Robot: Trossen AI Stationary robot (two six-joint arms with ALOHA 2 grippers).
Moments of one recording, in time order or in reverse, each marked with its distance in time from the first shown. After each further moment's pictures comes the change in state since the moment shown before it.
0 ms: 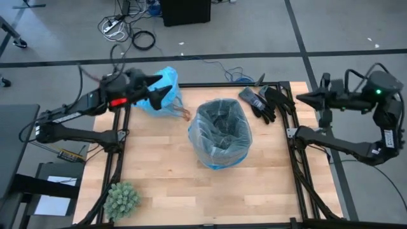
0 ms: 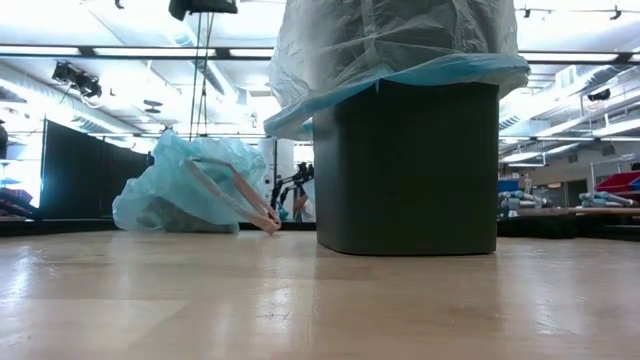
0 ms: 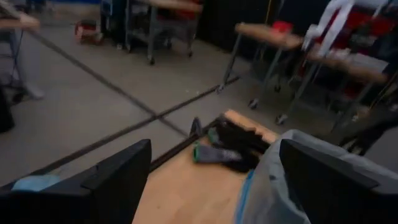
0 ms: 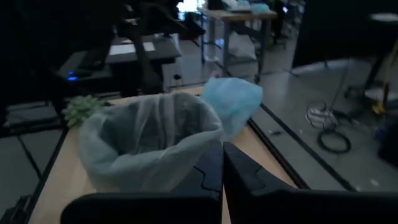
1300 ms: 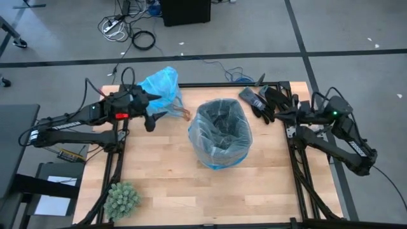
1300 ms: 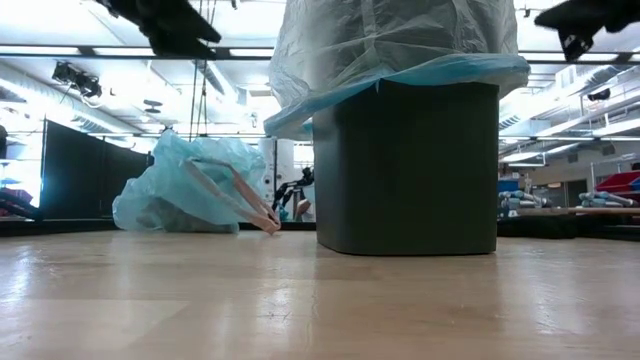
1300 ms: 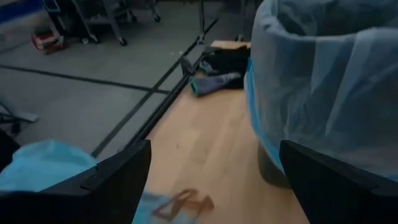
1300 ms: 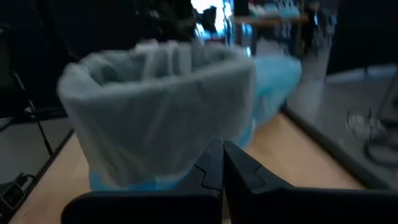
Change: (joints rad) left arm -0.044 -0.229 -0.387 0.003 0.124 0.345; right arm 0.001 -0.453 -0.805 0.452 -0.128 0.091
